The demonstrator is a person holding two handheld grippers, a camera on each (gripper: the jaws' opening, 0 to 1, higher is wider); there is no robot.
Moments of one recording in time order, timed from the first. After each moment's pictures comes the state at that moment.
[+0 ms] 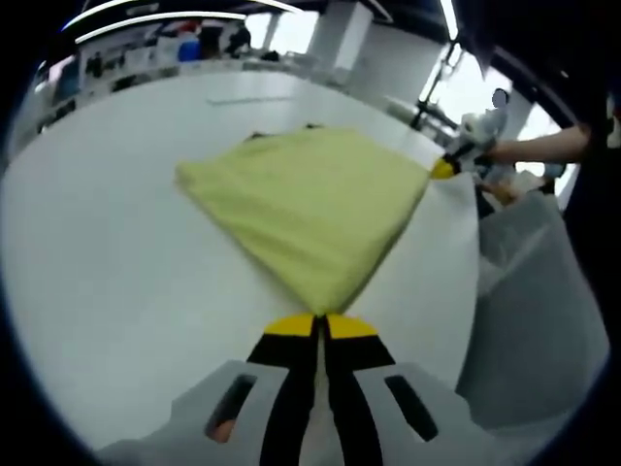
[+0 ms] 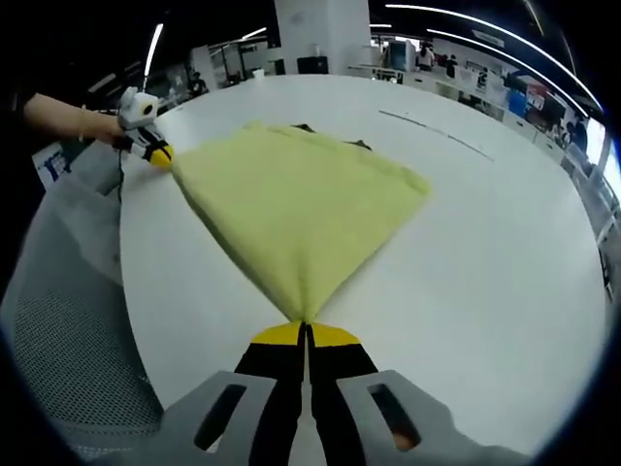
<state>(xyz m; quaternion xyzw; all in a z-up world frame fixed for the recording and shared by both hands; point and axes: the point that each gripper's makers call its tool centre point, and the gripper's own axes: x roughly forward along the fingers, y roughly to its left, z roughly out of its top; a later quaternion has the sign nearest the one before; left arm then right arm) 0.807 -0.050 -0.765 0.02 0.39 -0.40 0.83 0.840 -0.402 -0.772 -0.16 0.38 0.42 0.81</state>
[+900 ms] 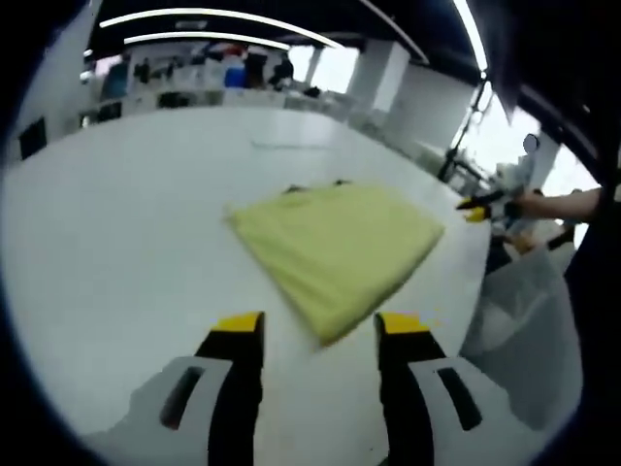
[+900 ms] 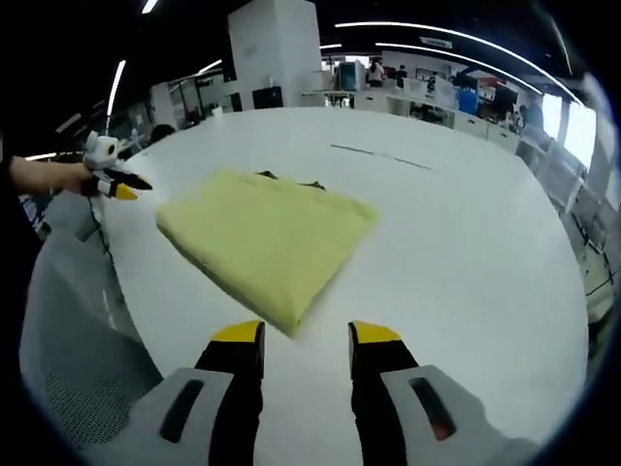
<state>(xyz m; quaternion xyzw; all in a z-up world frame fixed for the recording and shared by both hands) 0.809 -0.026 -0.689 -0.04 0.31 -0.30 0.90 0.834 -0.426 -0.699 -0.08 0.33 0.33 0.88</state>
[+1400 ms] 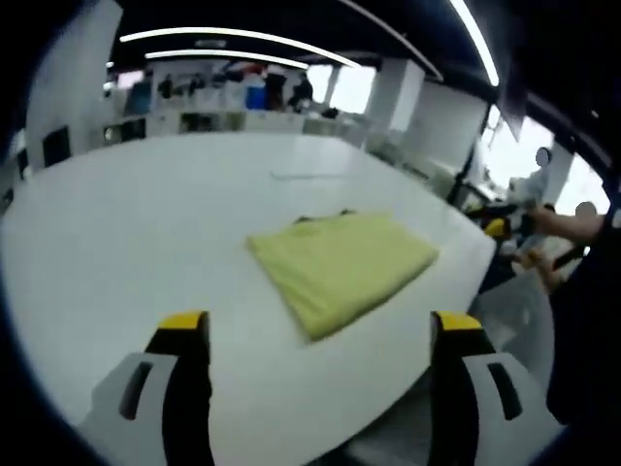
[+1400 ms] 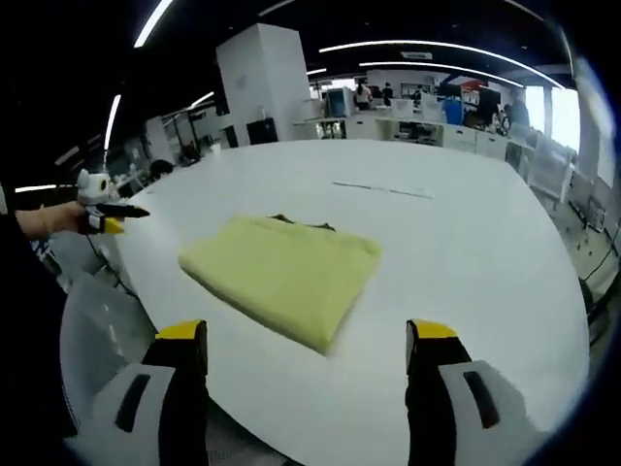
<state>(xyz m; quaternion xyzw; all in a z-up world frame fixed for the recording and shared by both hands) 0.768 -0.007 -0.635 -0.05 0.29 -0.27 0.92 0.806 -0.415 -0.647 -0.03 0.30 0.33 0.89</state>
